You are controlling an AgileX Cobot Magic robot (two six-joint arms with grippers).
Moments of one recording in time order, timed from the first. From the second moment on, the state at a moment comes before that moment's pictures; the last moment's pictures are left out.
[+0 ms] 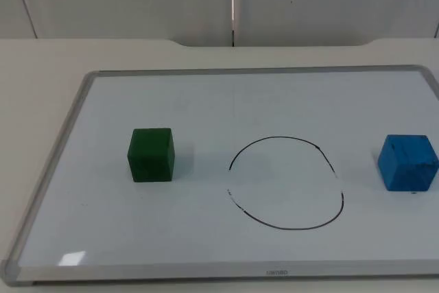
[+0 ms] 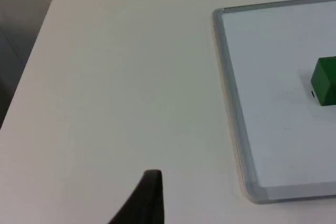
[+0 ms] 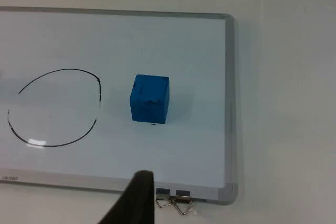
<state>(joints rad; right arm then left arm) 0.07 0.00 -0.52 0.01 1.09 0.00 0.00 0.00 -0.50 0.02 1.08 0.05</state>
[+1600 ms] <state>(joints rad) 0.07 0.00 -0.52 0.01 1.09 0.00 0.00 0.30 -0.53 -0.05 0.77 0.07</state>
